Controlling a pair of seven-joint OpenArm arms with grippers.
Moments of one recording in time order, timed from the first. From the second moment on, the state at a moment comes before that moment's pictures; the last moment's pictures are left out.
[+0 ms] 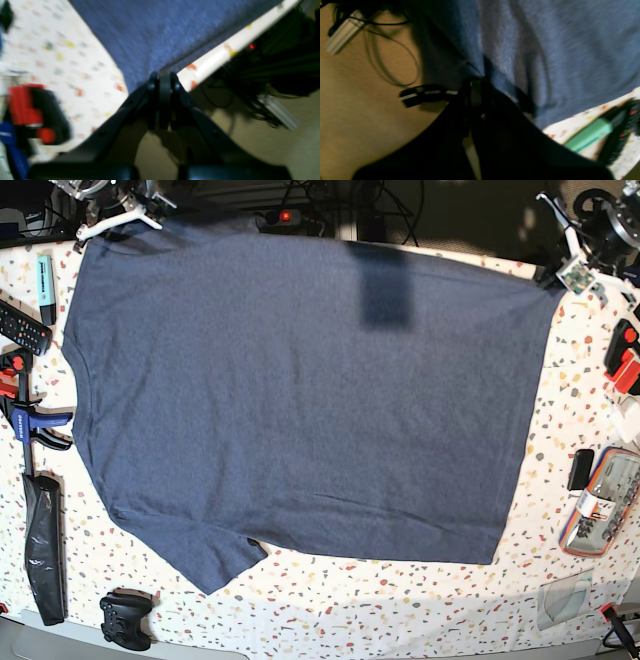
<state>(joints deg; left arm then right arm) 41.9 -30.1 -17.6 108.6 -0.2 -40.9 12.0 -54.8 43.7 -3.3 113.9 -11.5 13.0 -30.7</state>
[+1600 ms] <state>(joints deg) 18.1 -22.3 -20.1 91.1 -5.5 -40.7 5.1 -28.1 39.9 4.9 99.6 4.0 12.9 -24.9</state>
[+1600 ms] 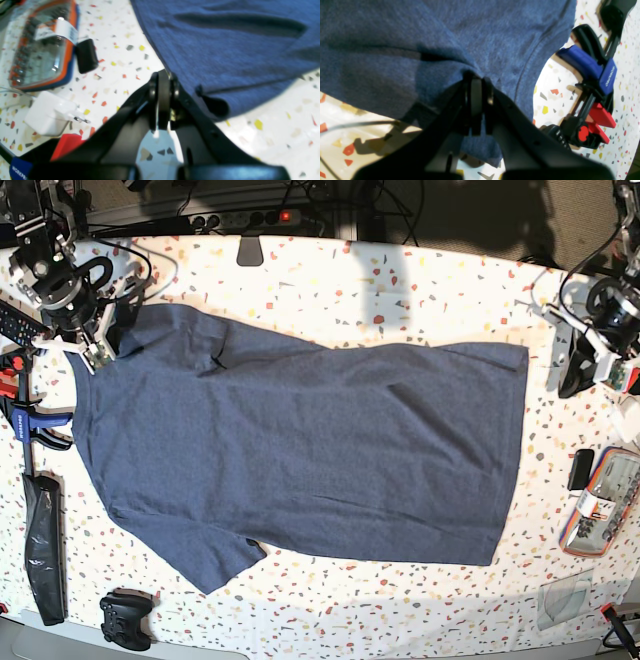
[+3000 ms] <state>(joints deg) 20.6 -8.3 -20.4 95.7 -34.1 -40.0 26.8 -21.6 32.5 5.0 92.7 18.8 11.0 -26.4</state>
